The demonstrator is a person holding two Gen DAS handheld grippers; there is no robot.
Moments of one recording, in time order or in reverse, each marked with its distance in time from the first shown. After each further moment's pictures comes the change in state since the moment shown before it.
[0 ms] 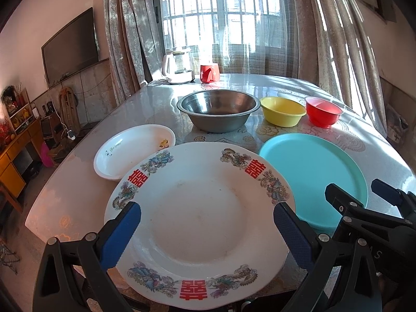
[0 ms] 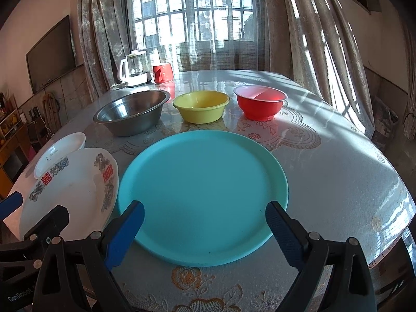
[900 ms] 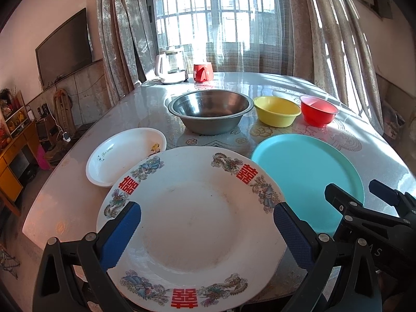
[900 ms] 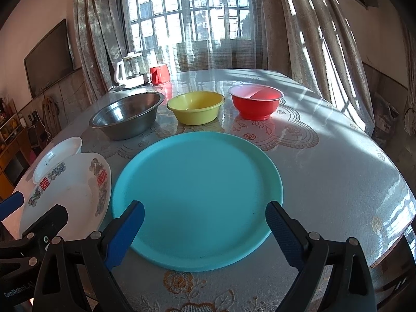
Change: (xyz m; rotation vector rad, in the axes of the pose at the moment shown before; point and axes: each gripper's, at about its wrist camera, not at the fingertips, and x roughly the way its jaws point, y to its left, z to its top) left arm 0.005 -0.008 0.011 0.021 0.016 -0.023; right arm 0.005 -0.012 0.003 0.029 0.004 0.006
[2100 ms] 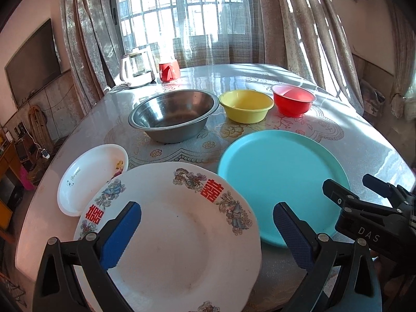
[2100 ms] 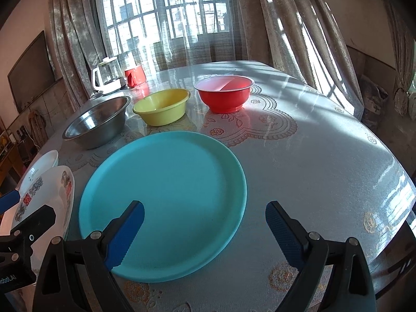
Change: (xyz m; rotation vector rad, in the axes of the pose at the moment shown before) left arm 0.020 -0.029 0.026 0.132 0.040 -0.124; right arm 0.015 -0.042 0.004 0.100 0.024 -0.046
